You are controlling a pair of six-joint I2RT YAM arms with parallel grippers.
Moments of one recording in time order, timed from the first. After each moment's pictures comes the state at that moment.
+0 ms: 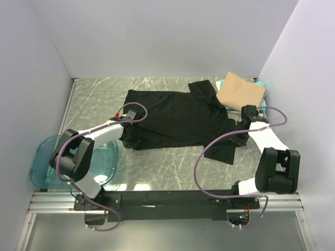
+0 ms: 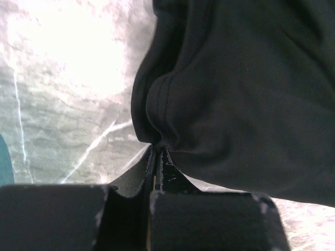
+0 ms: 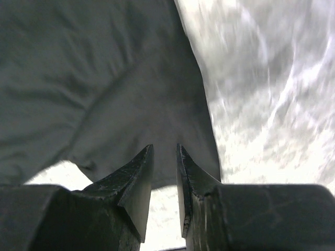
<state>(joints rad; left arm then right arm) -0.48 1.63 0.94 -0.60 -0.20 -0.91 -0.13 1.42 0.89 -0.71 0.01 0.47</state>
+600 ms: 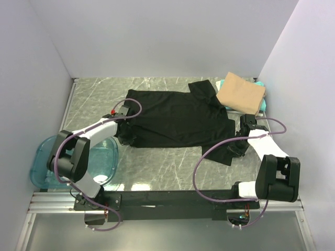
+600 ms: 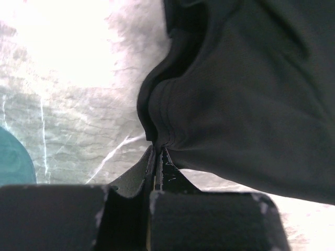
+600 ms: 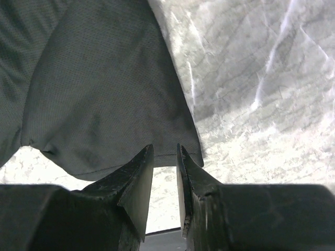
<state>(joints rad) -0.38 1.60 0.94 -0.59 -0.12 -0.81 -0.12 1.33 0.74 -0.77 -0.02 0.54</state>
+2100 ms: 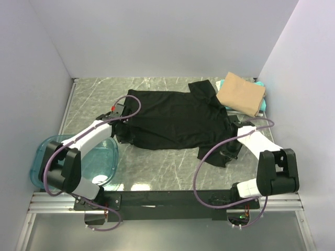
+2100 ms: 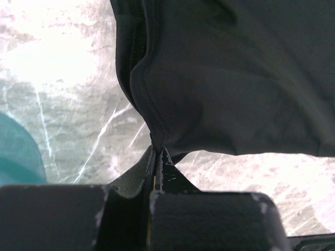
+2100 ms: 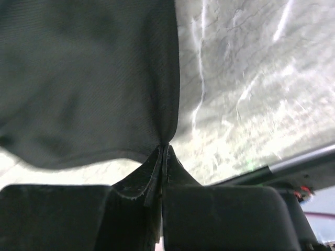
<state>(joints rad) -0.37 1.47 0.95 -0.63 -0.02 -0.69 0.10 1.40 0.77 -0.94 0.10 0.70</state>
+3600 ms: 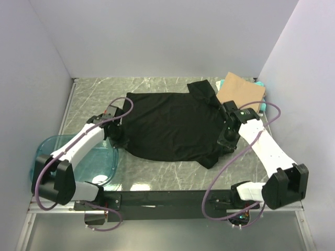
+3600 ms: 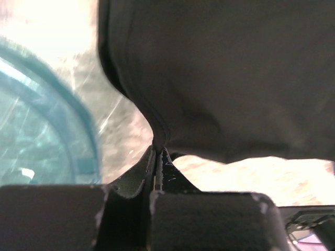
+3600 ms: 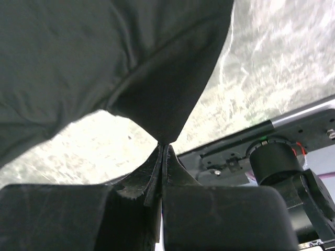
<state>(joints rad) -0.33 1.33 0.92 -0.82 0.03 -0.68 0.28 1.26 1.11 -1.28 0.12 0.81</state>
